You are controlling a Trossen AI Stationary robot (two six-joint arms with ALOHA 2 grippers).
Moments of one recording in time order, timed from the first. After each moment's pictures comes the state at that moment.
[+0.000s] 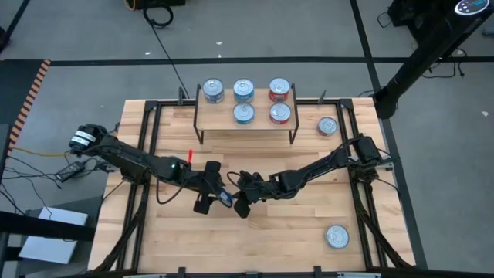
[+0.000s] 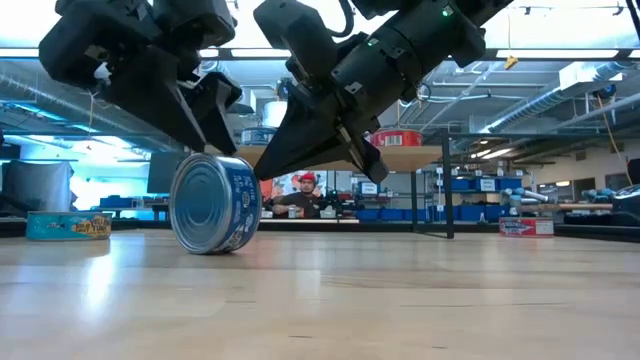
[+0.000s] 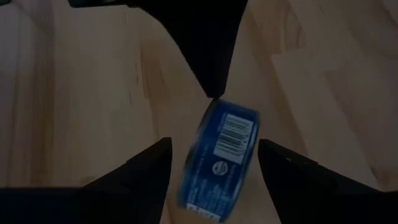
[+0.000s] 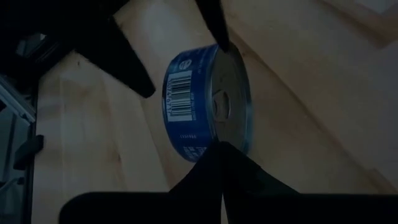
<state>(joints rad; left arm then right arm) -0.28 1.37 0.79 -0.27 -0.12 0.03 0.24 1.98 1.23 0.05 0.21 0.81</state>
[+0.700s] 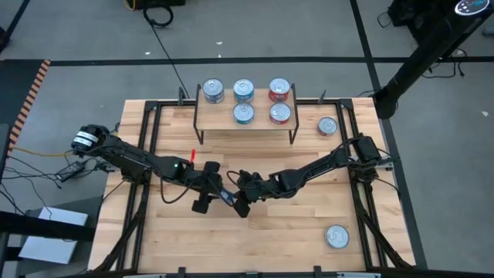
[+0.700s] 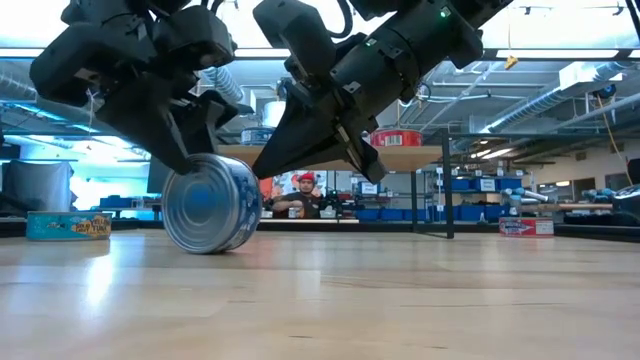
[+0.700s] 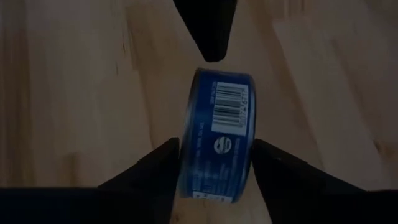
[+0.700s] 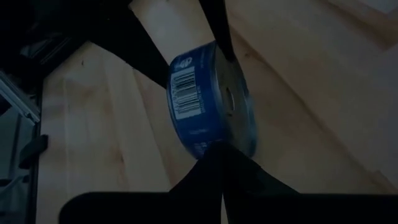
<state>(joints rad) -0.25 1.41 0.79 -0.34 -0.07 0.03 0.23 1.98 1.23 0.06 0.19 0.80</state>
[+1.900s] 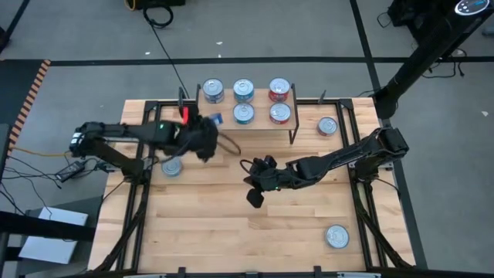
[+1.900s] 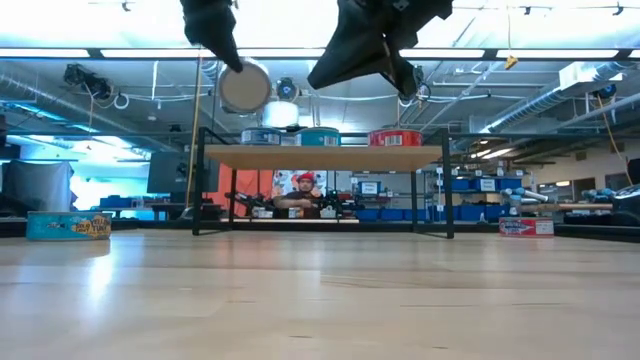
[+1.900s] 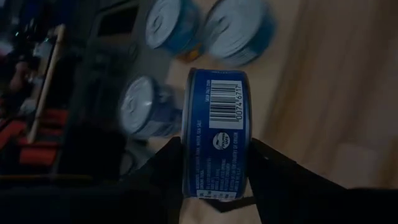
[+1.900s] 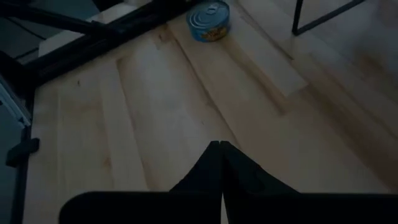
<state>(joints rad) -0.03 1.37 1.37 -1.06 -0.84 0.01 0.24 1.70 1.23 -0.23 0.35 0.63</state>
